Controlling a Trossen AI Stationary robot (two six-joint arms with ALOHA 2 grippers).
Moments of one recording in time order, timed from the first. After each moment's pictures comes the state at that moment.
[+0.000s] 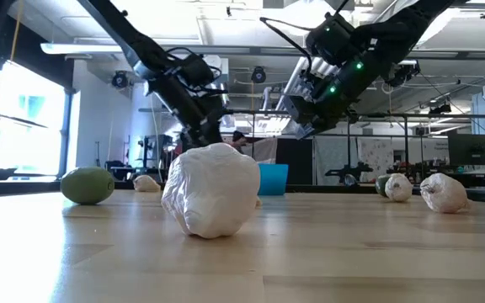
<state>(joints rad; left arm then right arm) 0.63 1.80 1.13 -0.12 0.09 -0.02 -0.29 1.53 0.80 0.08 0.58 0.27</state>
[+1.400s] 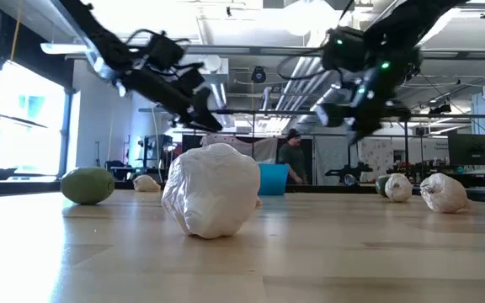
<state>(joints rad) 0.61 1.59 0.80 0.38 0.07 0.05 -0.32 1.41 0.80 -0.47 0.78 0.81</state>
